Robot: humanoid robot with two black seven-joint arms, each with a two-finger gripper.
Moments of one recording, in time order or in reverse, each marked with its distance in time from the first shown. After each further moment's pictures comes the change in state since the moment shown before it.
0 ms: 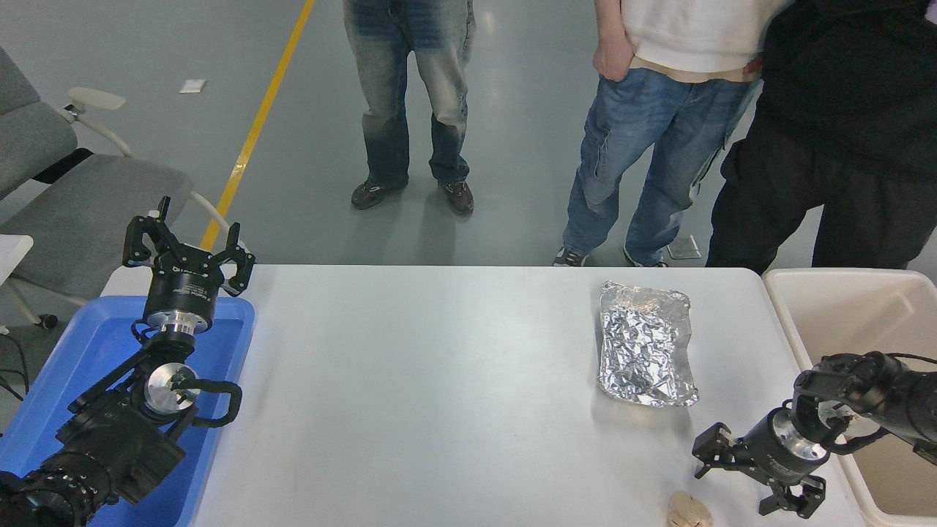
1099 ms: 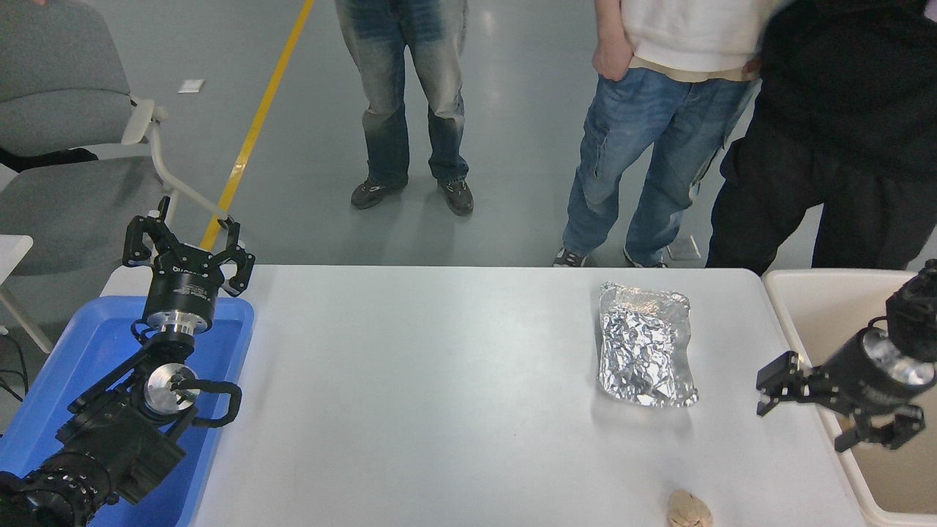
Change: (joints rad) left arm 0.000 0.001 0.000 -0.001 0.000 -0.001 0.000; right arm 0.772 -0.302 -0.296 0.592 -0.081 0.079 -0.002
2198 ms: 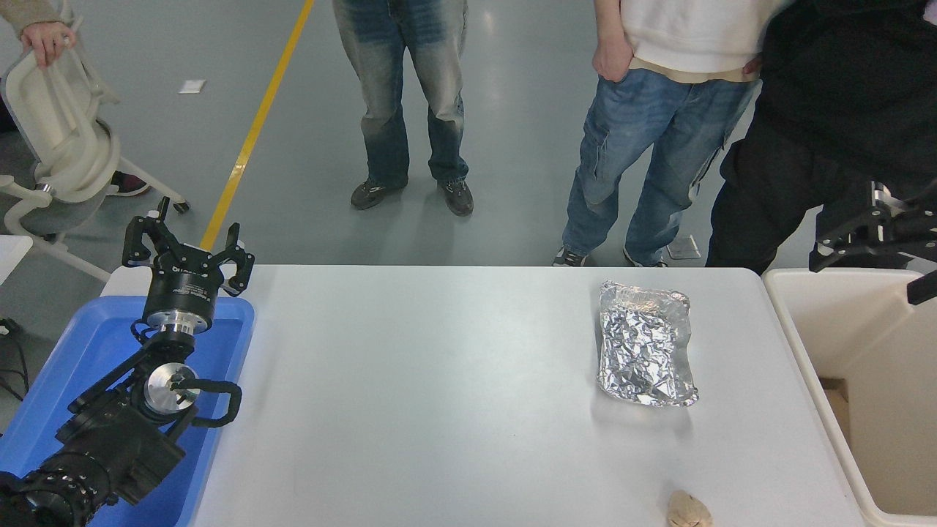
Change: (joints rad) left arm 0.000 0.000 0.000 0.000 0.000 0.000 0.000; right arm 0.705 0.035 -0.264 0.269 0.004 0.044 -0.002
